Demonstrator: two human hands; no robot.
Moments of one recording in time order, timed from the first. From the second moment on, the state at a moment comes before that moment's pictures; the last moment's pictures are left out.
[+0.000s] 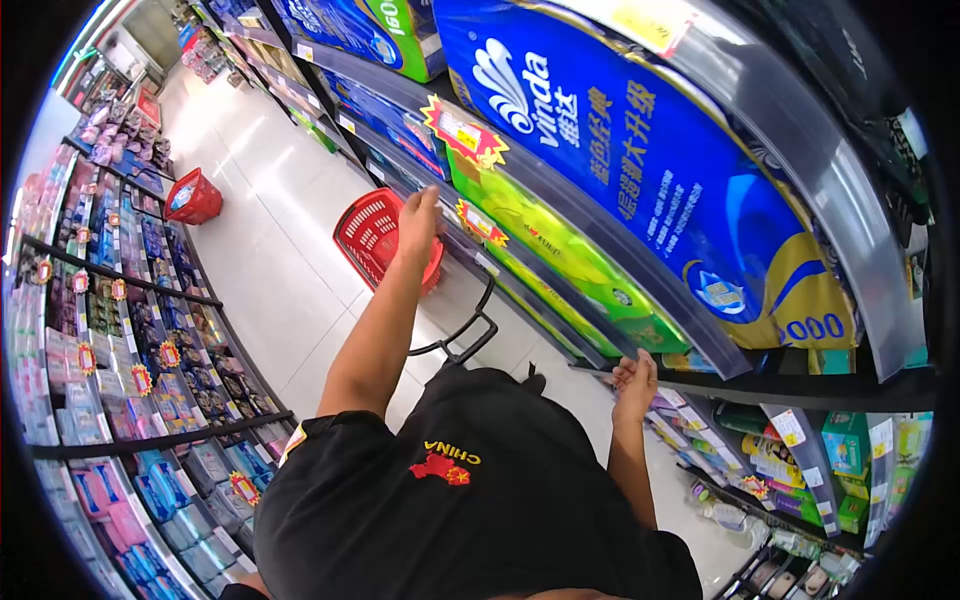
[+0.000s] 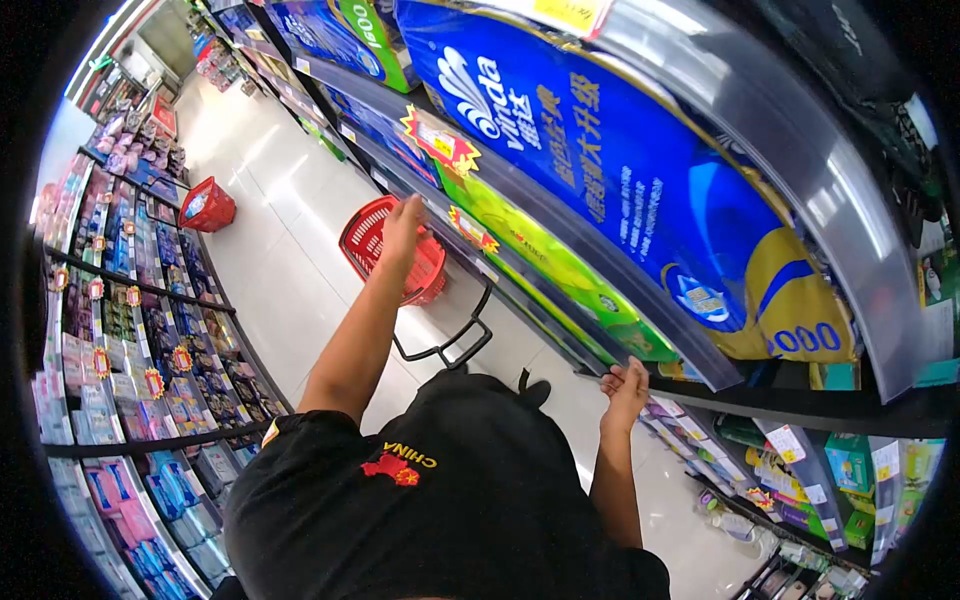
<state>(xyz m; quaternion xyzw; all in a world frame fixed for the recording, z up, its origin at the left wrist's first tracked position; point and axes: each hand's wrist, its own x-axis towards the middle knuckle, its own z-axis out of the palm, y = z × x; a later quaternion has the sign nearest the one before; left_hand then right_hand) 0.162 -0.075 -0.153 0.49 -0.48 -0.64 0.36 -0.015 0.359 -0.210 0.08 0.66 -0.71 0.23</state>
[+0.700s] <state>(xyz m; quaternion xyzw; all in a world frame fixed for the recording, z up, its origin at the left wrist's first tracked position) 0.075 -0.188 -0.171 0.38 -0.69 -0.49 0.38 -0.053 0.342 -0.148 0.19 0.58 -0.77 0.18</state>
